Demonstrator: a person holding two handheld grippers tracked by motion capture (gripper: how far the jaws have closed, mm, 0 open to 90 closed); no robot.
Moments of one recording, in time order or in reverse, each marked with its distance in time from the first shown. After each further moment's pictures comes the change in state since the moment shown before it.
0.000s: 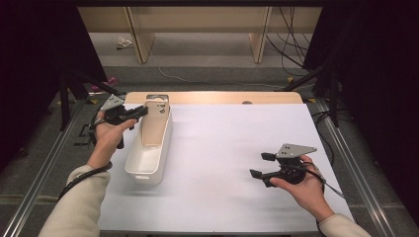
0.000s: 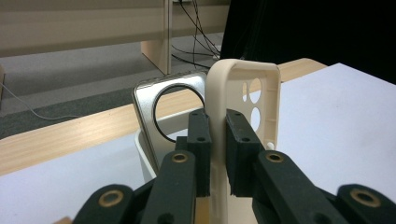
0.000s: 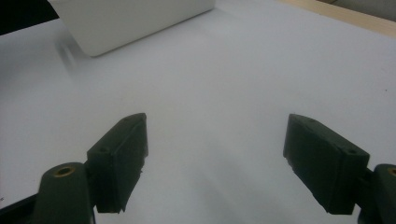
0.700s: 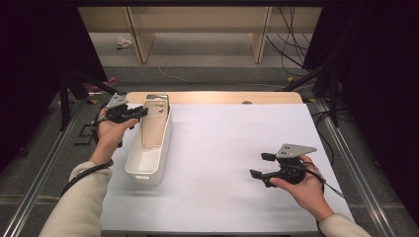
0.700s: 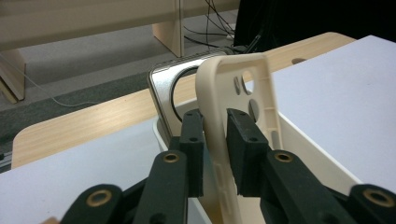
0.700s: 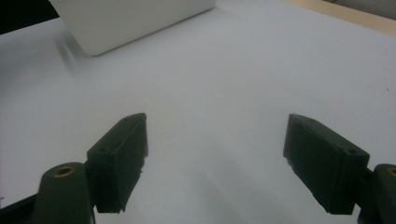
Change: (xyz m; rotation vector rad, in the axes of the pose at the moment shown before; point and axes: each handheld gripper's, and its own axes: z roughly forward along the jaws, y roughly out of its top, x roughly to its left) left arm 0.004 0.001 0.010 0.086 0.068 0.051; right arm 0.000 0.000 0.000 0.004 0.003 0.001
